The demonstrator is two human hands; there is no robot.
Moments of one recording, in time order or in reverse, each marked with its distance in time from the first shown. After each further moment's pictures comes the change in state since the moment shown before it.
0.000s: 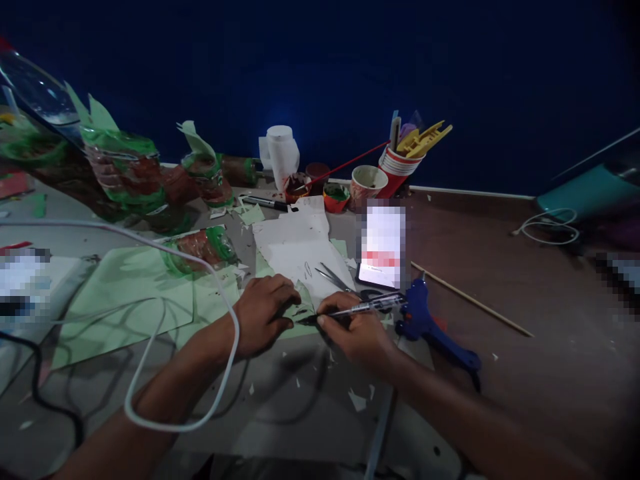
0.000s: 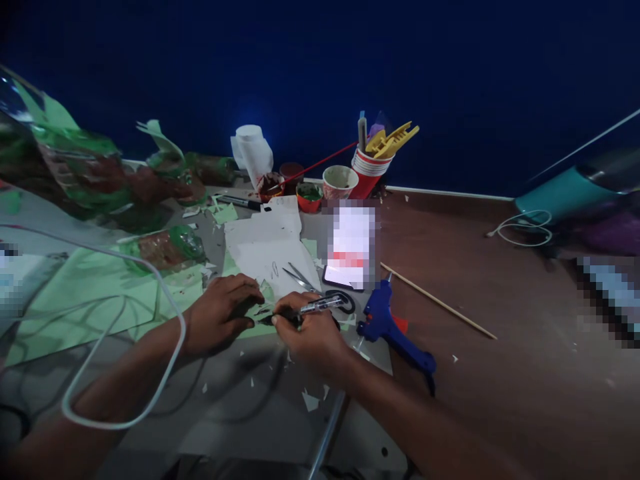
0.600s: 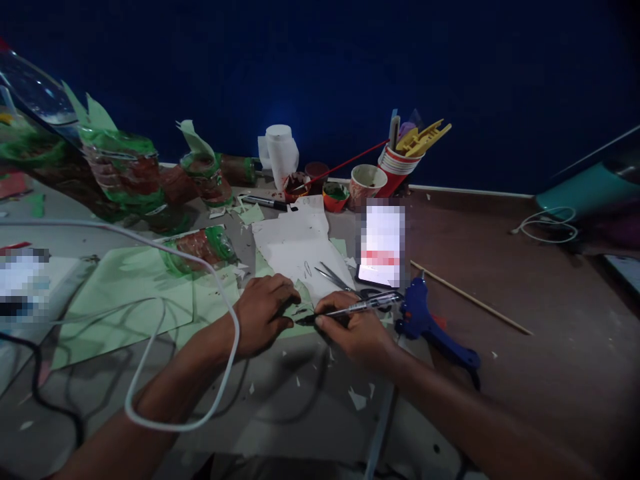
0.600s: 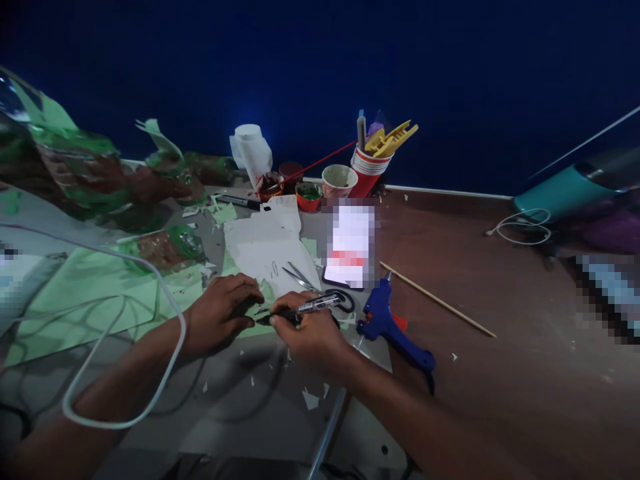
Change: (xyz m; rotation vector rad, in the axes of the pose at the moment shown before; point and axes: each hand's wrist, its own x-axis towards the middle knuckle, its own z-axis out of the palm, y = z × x) left_hand 0.000 0.001 -0.001 0.023 -0.014 -0.004; right_hand 0.000 -0.001 -0.001 -0.019 -0.062 0.010
